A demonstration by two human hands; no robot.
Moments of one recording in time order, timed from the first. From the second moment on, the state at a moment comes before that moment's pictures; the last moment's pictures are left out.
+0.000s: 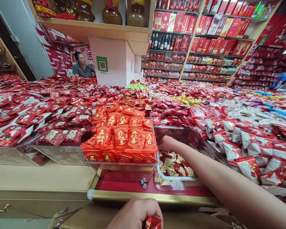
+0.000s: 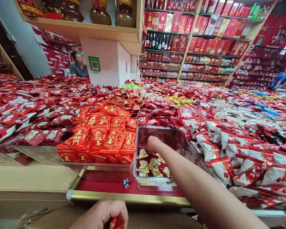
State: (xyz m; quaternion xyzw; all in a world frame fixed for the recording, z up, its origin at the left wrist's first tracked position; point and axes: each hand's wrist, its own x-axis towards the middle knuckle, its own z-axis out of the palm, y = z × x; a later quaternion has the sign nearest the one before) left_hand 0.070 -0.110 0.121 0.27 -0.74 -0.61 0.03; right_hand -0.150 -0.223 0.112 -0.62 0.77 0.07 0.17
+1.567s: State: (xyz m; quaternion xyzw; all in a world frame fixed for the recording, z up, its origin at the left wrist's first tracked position) left_hand 0.069 -0.102 0.128 0.32 -0.74 -0.59 0.03; right_hand -0.187 -0.207 0.097 -0.58 0.79 0.11 0.16
